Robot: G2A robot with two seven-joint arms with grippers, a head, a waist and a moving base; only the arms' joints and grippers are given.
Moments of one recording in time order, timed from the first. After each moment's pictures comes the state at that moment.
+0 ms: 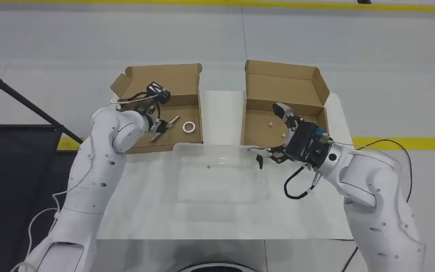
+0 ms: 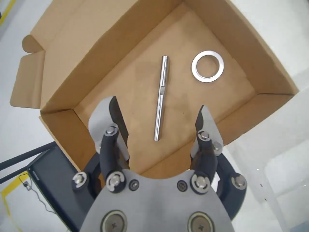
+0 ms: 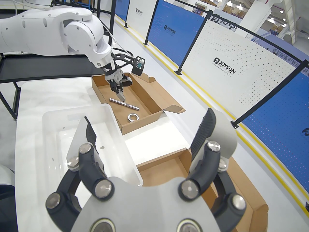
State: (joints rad) left arm 0.80 -1.21 -1.34 -1.42 1.23 -0.37 -1.05; right arm -1.09 -1.13 1.39 -1.92 -1.15 -0.80 0.27
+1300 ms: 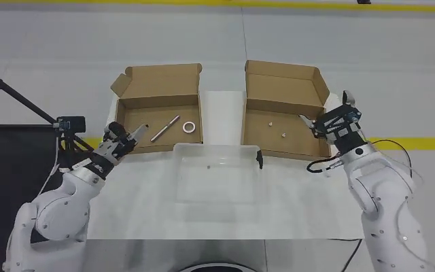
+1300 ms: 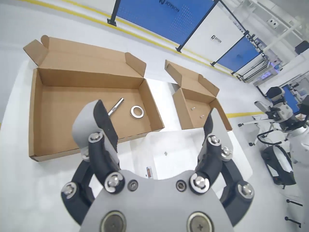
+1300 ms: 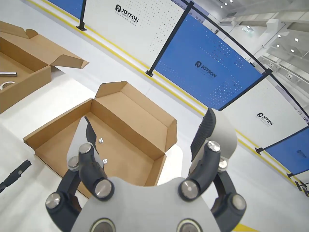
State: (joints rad) left arm 1.55 -1.20 -1.78 -2.14 0.53 -0.07 -0.54; right arm -1.21 -1.12 1.54 -1.90 -1.53 -0.32 0.25
